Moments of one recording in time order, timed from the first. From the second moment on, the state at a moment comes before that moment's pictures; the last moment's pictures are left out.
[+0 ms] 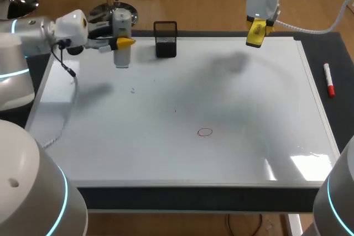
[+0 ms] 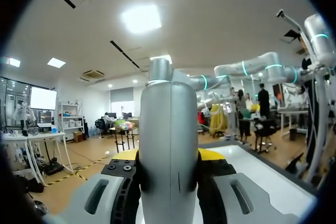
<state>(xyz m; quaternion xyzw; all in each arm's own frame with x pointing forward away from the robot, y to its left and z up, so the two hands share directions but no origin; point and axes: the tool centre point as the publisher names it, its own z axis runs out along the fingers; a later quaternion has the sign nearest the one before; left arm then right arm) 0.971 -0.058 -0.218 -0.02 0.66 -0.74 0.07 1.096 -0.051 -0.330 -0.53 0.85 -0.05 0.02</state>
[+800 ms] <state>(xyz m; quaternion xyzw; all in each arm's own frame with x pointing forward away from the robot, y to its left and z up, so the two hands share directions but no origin) 0.980 -0.033 -0.236 -0.08 0.63 -0.76 0.10 1.096 -0.051 -0.330 -0.53 0.85 -0.05 0.02</state>
